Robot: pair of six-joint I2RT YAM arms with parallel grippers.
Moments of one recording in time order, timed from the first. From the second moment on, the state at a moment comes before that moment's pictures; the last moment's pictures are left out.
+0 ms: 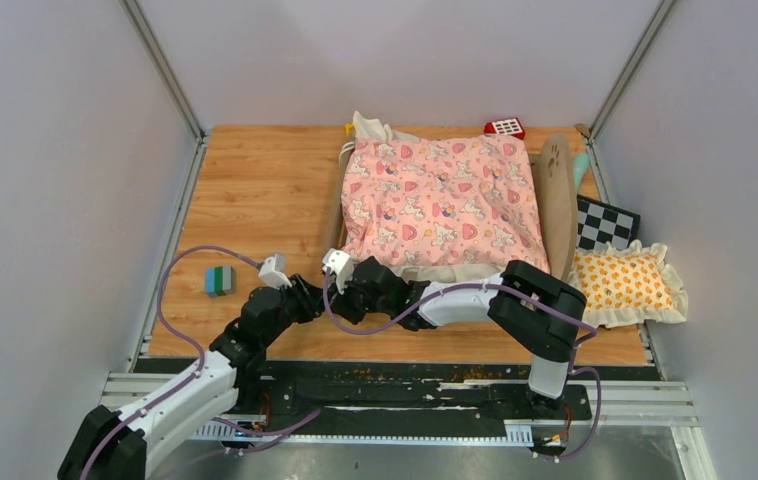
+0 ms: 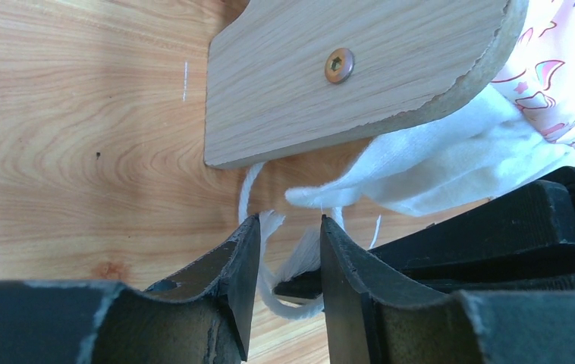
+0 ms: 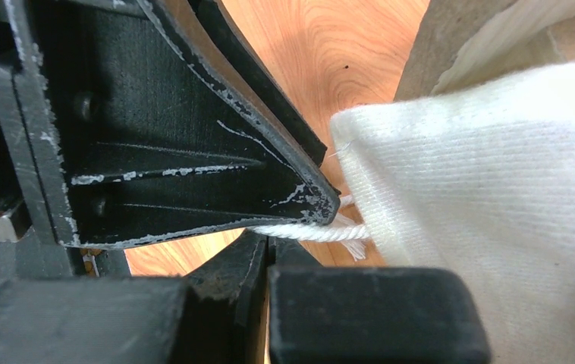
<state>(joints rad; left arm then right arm) -0.57 0.65 0.05 0.21 -0.03 -0.84 1.11 1.83 0.93 0.38 -0.14 0.14</state>
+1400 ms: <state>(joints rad) -0.56 0.62 0.03 0.15 -0.08 -0.85 1.11 1.73 0.87 0.30 0.00 0.12</state>
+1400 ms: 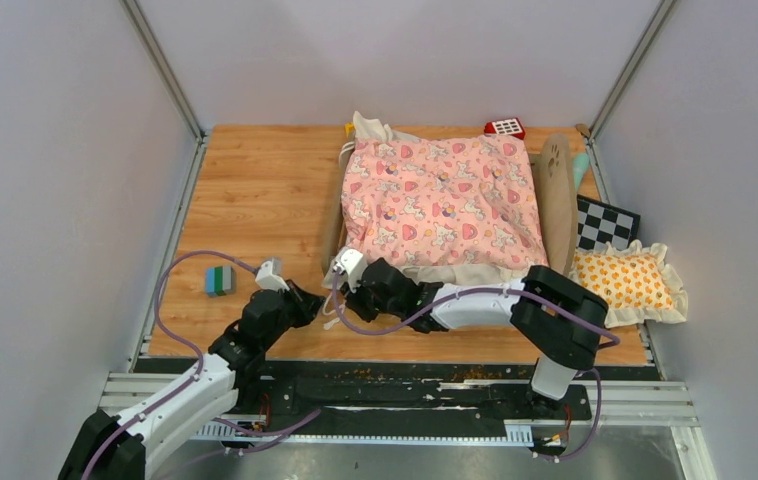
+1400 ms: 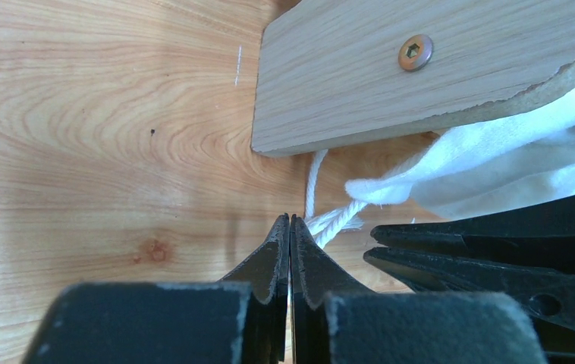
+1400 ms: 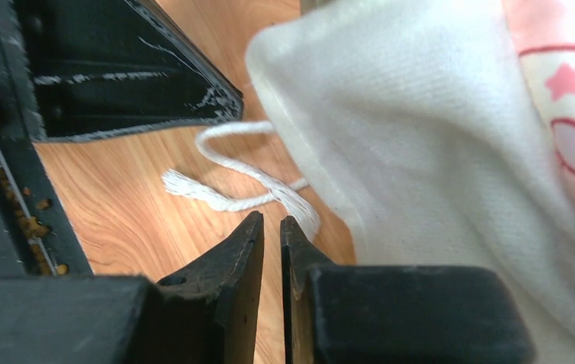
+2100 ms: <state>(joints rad) -0.56 0.56 0.06 0.03 -0.14 -0.79 1.11 1.65 0.93 0.02 -0.38 -0.55</state>
